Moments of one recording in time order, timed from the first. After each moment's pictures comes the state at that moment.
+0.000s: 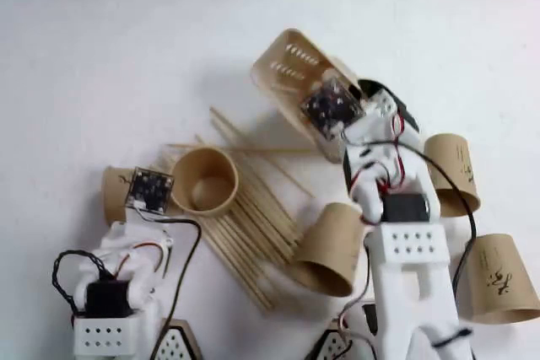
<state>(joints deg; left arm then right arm) -7.0 -104.4 97.2 73.2 -14.2 -4.2 -46.6 53.0 19.1 46.0</state>
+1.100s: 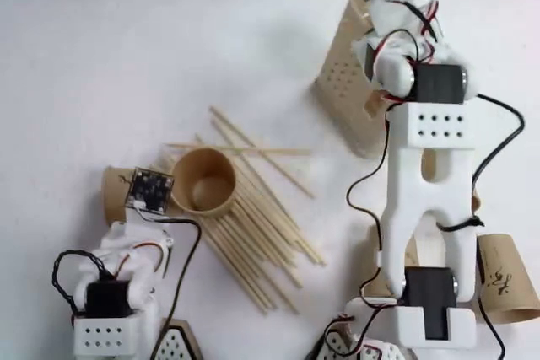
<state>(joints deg) -7.0 -104.4 97.2 73.2 -14.2 -1.0 -6.4 -14.1 65.4 30.2</state>
